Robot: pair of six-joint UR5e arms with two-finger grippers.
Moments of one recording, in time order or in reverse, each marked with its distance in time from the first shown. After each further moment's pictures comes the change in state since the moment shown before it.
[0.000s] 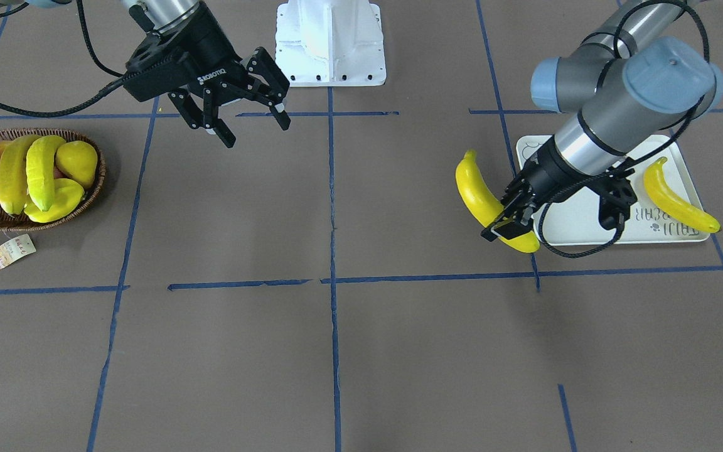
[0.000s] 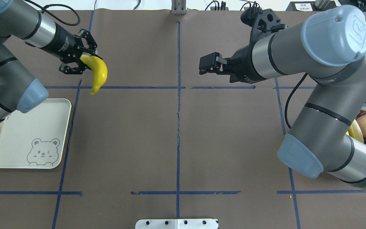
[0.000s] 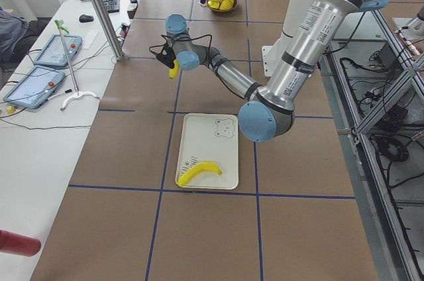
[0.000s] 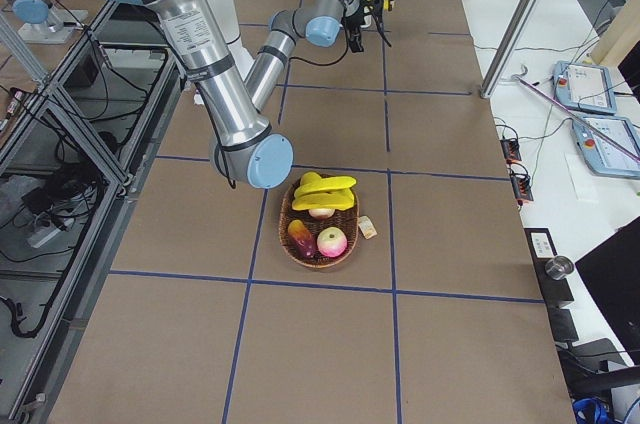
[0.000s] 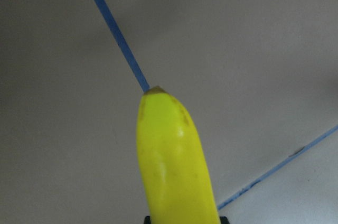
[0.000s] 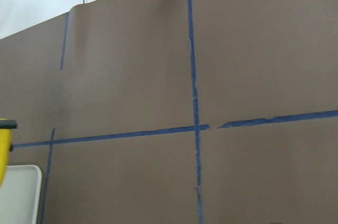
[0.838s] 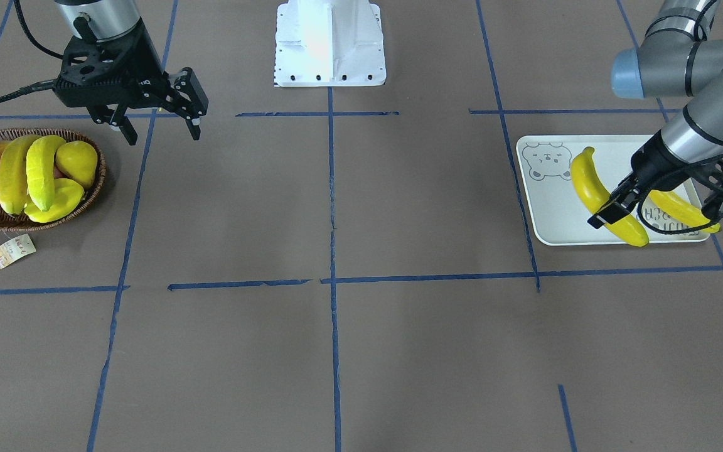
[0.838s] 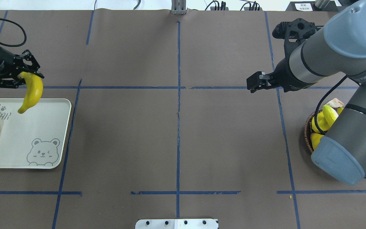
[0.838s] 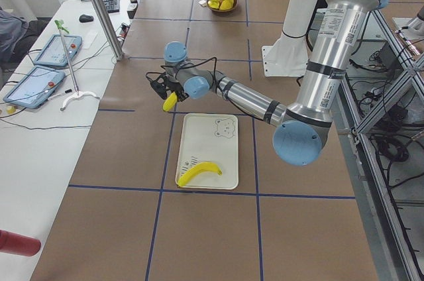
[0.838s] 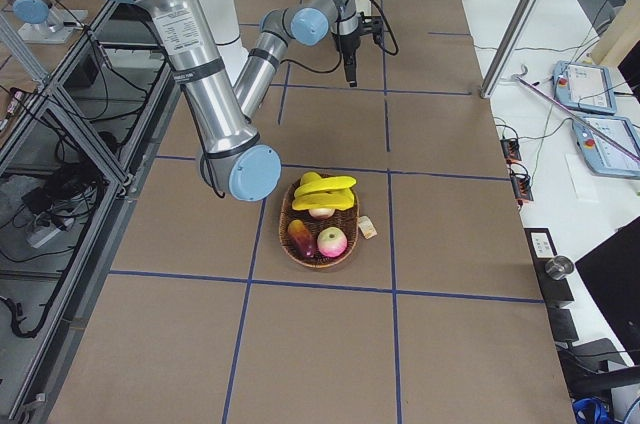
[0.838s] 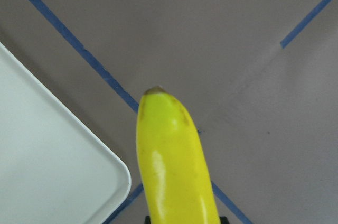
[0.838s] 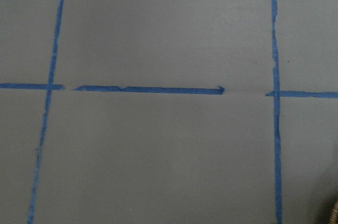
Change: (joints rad) left arm -0.080 0.312 -0.093 0.051 0.034 0.542; right arm 0.070 -0.125 0.122 -0.410 0.037 -0.368
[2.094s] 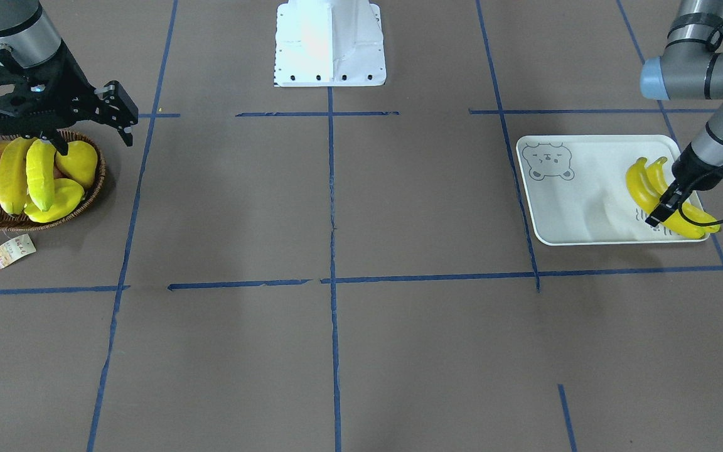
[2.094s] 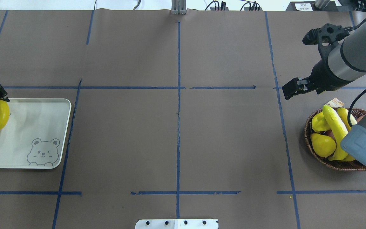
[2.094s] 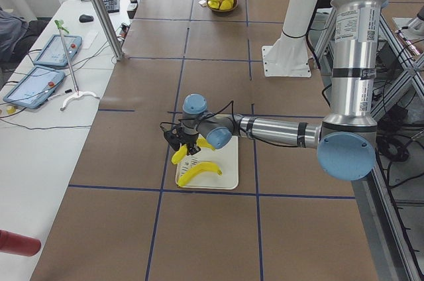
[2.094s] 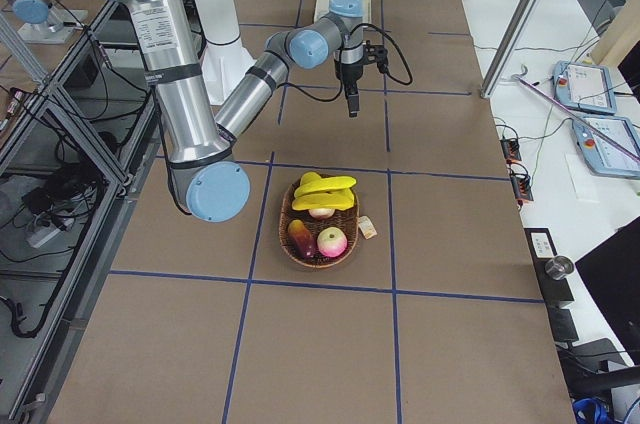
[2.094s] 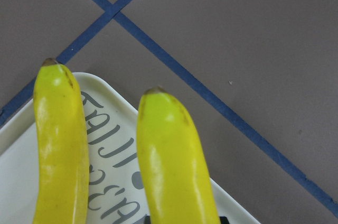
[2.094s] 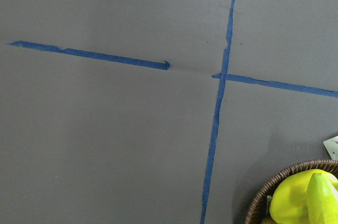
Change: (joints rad) left arm 0.038 0.172 0.160 -0.259 0.186 0.000; right arm 0.099 -0.131 0.000 0.004 0.109 -0.230
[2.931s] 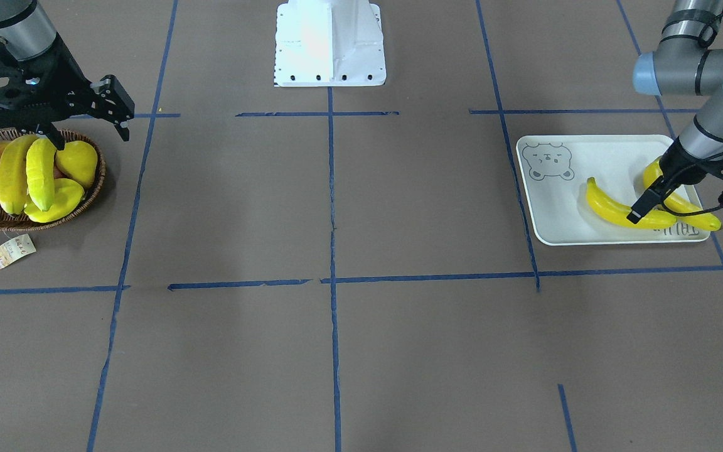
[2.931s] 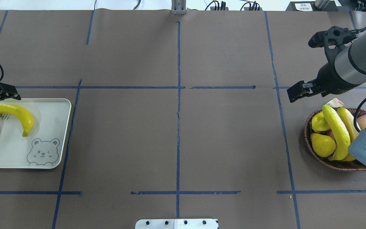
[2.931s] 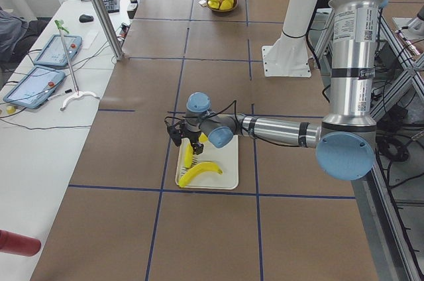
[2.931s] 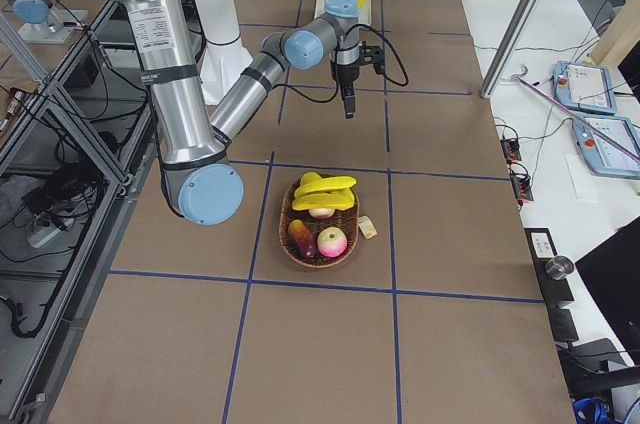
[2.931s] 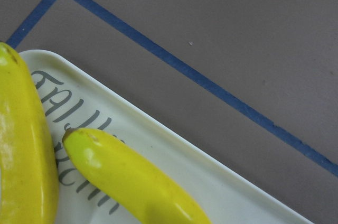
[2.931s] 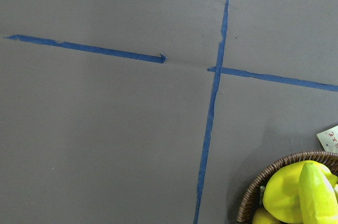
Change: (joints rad) left arm 0.028 0.045 -0.175 -0.002 -0.027 0.137; right arm 0.001 -0.046 0.041 0.000 0.001 -0.003
